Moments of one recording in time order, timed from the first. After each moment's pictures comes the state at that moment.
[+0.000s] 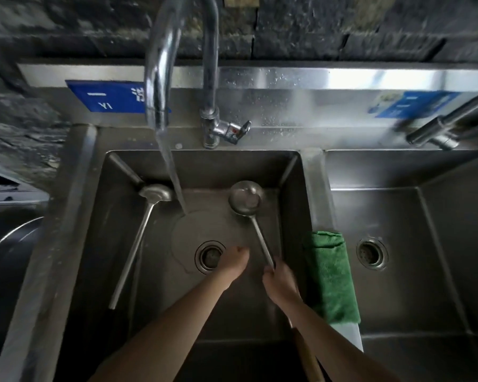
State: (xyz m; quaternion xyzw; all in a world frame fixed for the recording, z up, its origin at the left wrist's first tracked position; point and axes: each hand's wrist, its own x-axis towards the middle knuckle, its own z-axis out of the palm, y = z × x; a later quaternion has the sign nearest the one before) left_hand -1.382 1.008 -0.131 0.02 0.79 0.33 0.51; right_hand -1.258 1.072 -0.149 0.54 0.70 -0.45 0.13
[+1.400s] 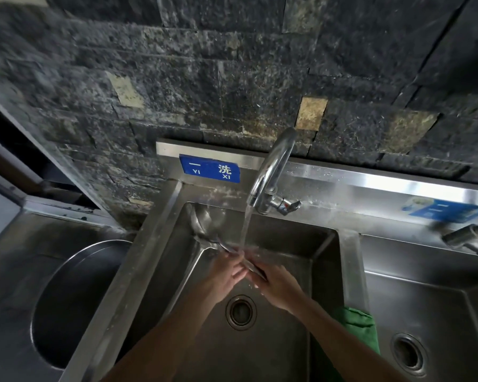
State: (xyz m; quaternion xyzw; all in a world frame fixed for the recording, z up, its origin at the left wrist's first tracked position) left_hand -1.484 0.952 -0.007 -0.16 0.57 0.69 0.43; right_hand -1.388 1.082 -0.026 0.12 0.92 -0.38 0.07
